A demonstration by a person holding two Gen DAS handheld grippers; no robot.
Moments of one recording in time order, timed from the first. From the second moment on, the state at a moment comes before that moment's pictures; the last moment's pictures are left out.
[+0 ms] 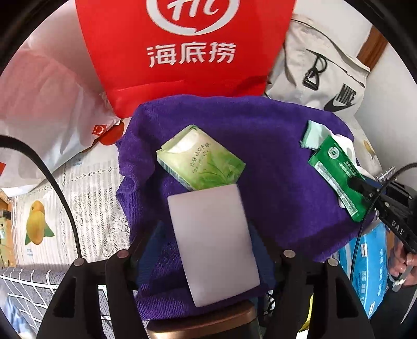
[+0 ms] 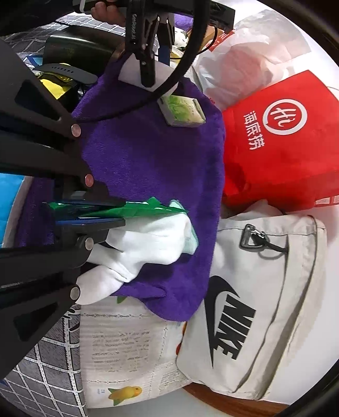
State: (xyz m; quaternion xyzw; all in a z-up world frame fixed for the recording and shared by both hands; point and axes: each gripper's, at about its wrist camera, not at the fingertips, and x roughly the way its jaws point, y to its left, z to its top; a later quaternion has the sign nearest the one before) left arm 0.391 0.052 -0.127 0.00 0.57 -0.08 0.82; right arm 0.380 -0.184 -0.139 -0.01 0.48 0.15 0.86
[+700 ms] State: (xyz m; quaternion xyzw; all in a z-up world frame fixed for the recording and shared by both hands) left arm 0.350 0.068 -0.072 0.02 0.53 -0.05 0.85; right arm 0.319 -0.183 -0.087 -0.02 0.44 0.15 0.89
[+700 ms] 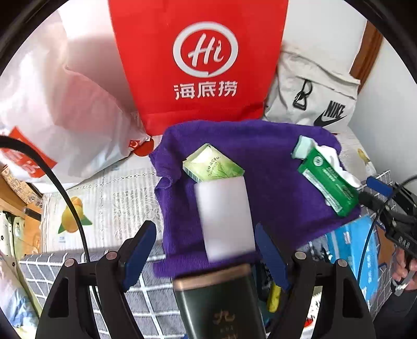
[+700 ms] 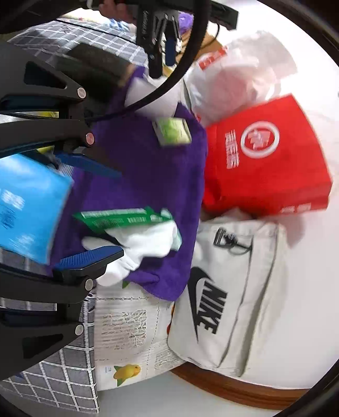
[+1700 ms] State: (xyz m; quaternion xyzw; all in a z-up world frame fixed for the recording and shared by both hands) left arm 0.192 0.108 -0.084 -0.05 0.52 -0.06 0.85; right arm 0.199 -0.073 -0.116 -0.05 0.49 0.26 0.83
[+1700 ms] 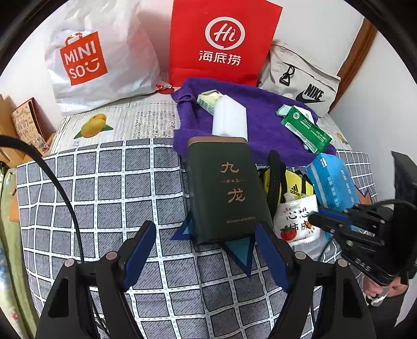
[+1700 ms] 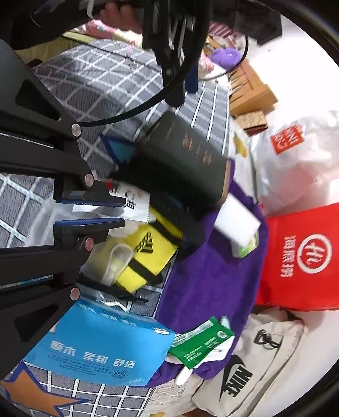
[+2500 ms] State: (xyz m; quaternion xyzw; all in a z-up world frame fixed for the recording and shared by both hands) left arm 0.164 0.082 -0.085 -0.03 0.48 -0.13 0.87; right arm 0.168 -0.084 -0.095 -0.05 0.46 0.25 0.85
